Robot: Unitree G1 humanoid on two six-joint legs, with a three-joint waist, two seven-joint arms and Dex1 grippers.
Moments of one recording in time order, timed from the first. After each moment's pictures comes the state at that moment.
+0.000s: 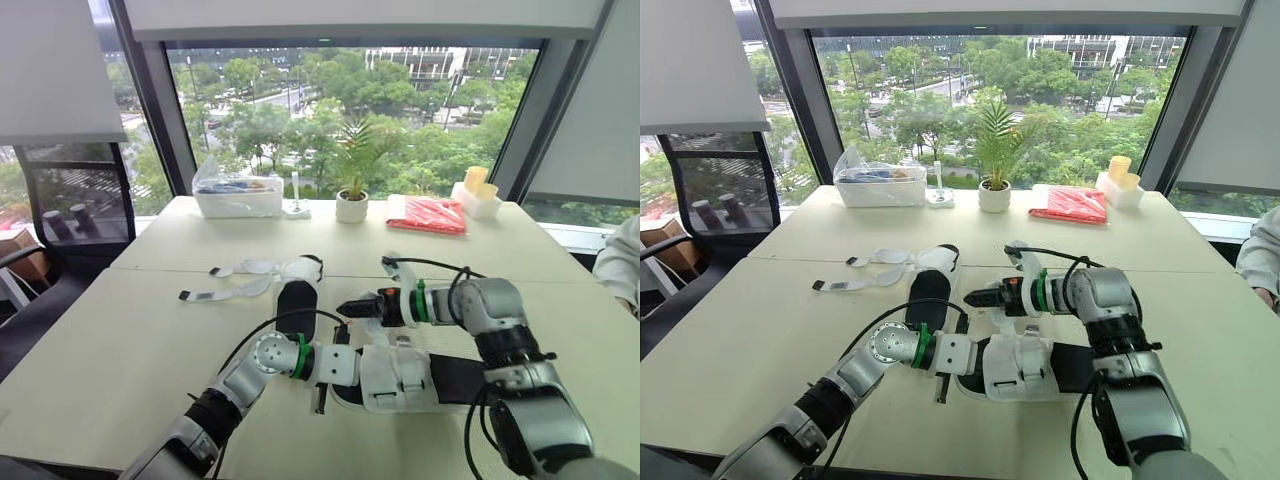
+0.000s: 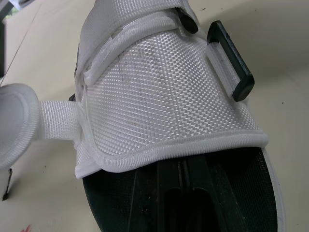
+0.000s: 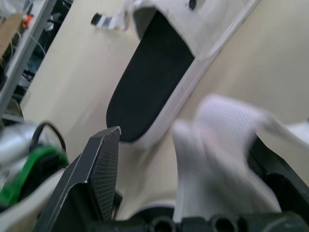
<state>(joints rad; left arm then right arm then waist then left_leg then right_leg) -0.63 0.26 -0.52 0.48 0.11 -0.35 -1.04 -0.92 -0.40 -0.01 0.44 0.48 1.21 0.77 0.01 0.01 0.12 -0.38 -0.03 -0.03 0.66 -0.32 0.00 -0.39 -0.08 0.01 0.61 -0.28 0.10</state>
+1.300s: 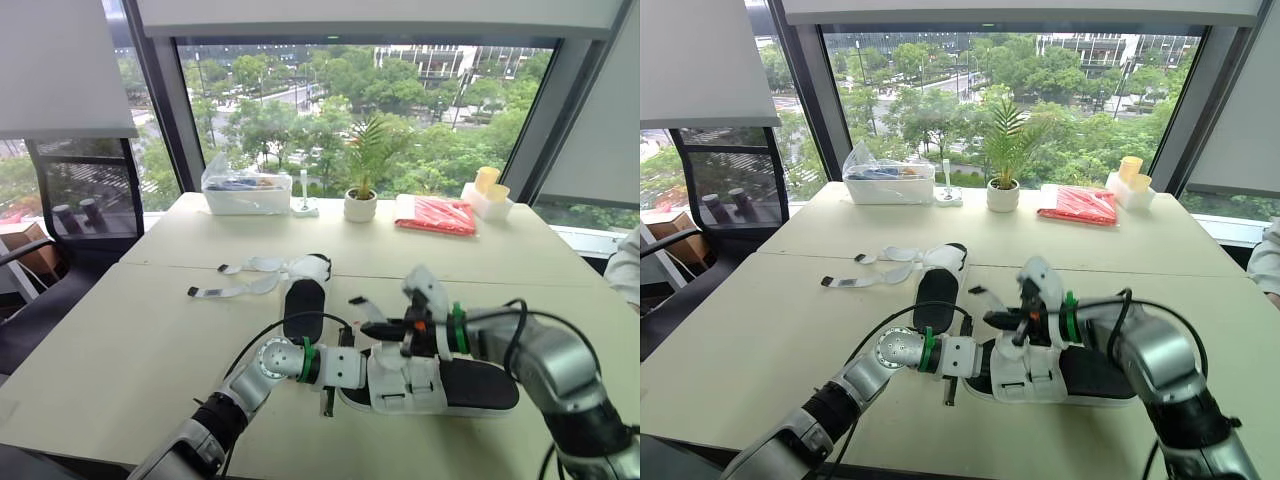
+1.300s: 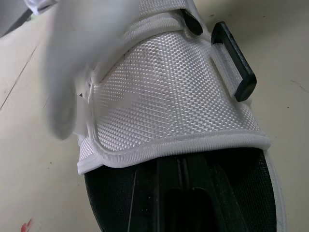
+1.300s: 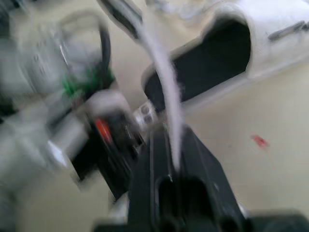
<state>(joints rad) -0.63 0.23 -0.53 0.53 0.11 -0.40 -0.99 -0.39 -0.67 0.08 -0.40 0.38 0.77 0.85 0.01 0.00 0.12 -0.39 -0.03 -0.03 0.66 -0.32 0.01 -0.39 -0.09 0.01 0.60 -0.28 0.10</state>
